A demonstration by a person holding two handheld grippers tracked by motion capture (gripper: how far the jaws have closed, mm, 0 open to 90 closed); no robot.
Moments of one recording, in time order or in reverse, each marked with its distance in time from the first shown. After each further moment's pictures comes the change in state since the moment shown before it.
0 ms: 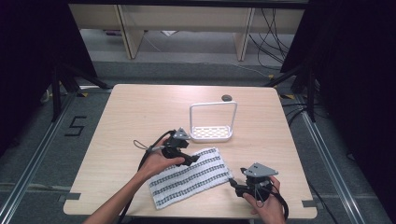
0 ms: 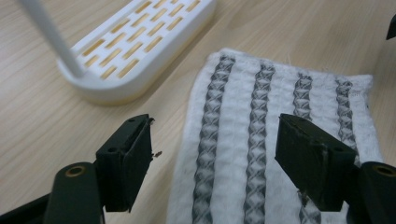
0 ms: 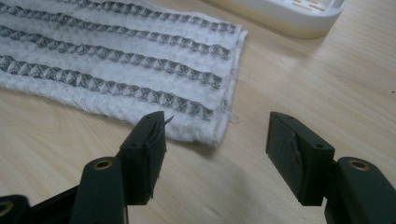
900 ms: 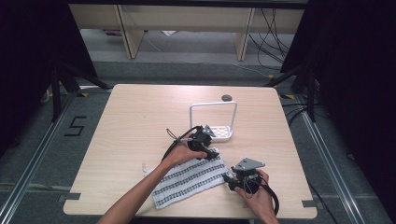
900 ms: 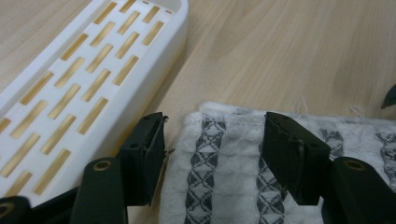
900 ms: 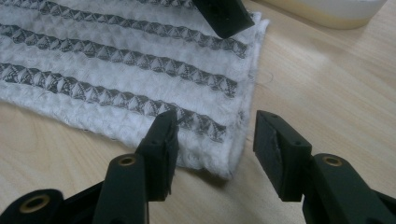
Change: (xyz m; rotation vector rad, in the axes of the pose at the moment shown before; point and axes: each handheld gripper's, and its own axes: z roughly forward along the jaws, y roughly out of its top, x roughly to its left) left arm -0.001 0.041 0.070 0.086 -0.060 0.102; right arm 0.000 0.010 0.031 0.073 0.032 0.021
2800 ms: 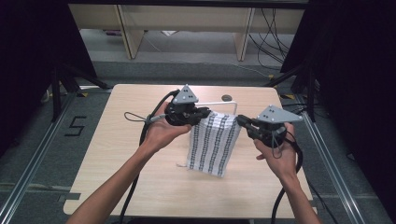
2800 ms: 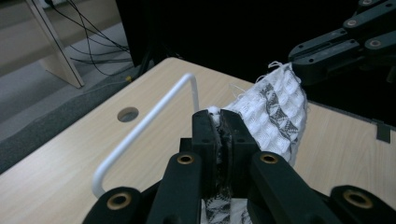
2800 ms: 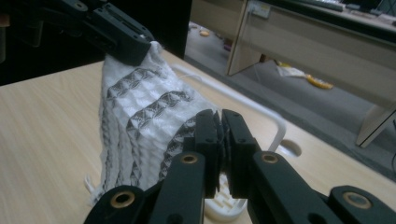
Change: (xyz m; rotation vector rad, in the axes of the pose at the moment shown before) left arm -0.038 0.072 -0.193 -0.412 0.189 0.005; right arm -0.035 0.142 -0.113 -0.397 -0.066 -0.153
